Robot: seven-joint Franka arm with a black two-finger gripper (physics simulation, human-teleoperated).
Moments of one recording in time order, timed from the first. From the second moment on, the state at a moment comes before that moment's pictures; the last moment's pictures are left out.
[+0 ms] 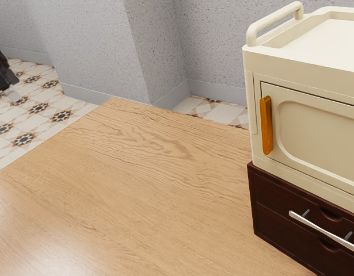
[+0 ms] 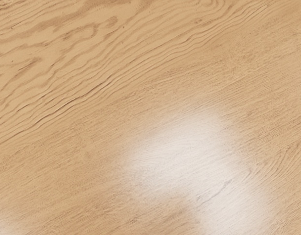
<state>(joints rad) -0.13 -0.02 0.70 -1.22 -0.15 1.37 1.03</state>
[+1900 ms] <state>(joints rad) -0.85 -0.32 0.30 -2.09 0.24 1.99 1.52</state>
